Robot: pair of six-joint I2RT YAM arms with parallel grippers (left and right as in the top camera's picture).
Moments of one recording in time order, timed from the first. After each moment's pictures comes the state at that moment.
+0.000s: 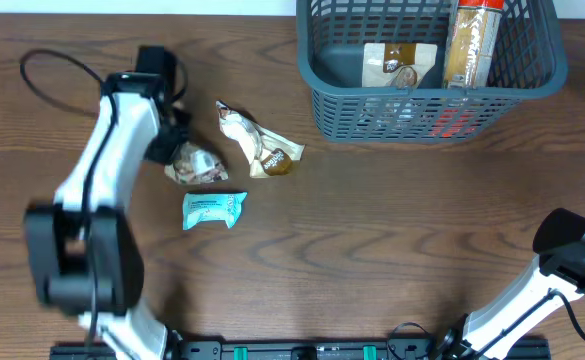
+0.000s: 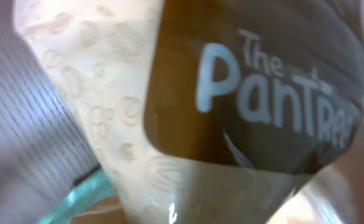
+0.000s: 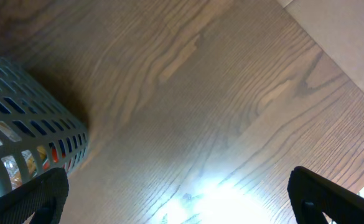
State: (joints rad) left arm -0.09 1.82 1.49 -1.02 -0.12 -1.14; right arm -0.51 2.09 2.61 -1.69 0.17 0.27
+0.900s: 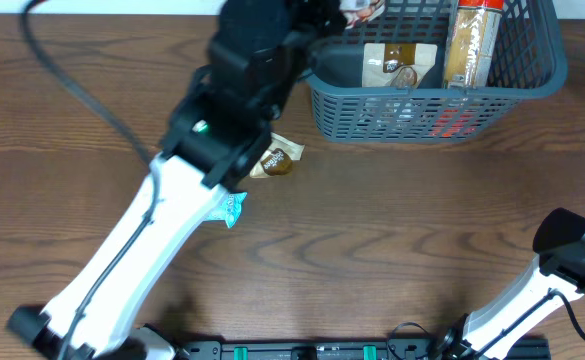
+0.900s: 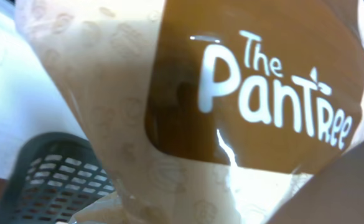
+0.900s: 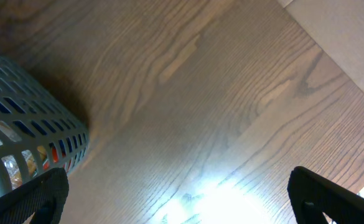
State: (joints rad) left arm -0.64 1.61 1.78 -0.12 -0.24 -0.79; right arm -0.51 2.09 2.61 -1.69 0.17 0.27
